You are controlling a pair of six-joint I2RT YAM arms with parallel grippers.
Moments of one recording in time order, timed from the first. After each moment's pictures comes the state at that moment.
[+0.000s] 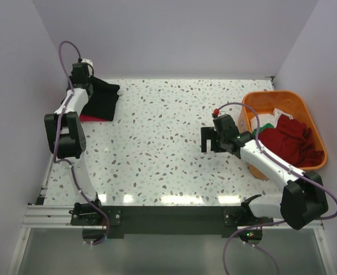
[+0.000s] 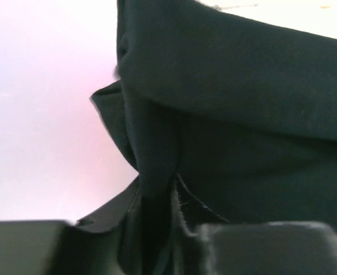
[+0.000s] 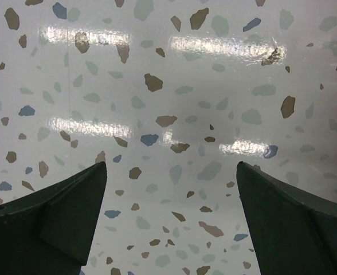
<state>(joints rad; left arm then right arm) 0.12 2.08 1.71 -0.18 -0.47 0.38 0.46 1.28 0.86 -0.53 0.14 0.37</state>
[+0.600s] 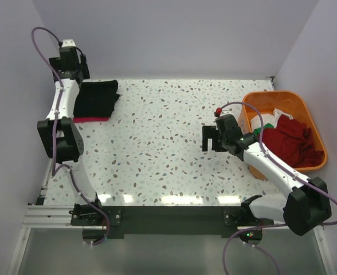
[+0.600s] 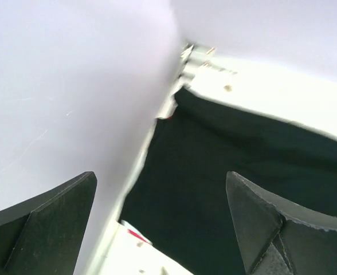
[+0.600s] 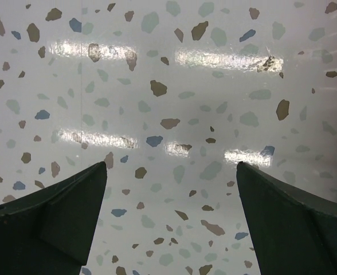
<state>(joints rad) 0.15 2.07 1.94 -0.38 -0.42 0.07 0.46 1.24 0.86 -0.53 0.15 0.38</state>
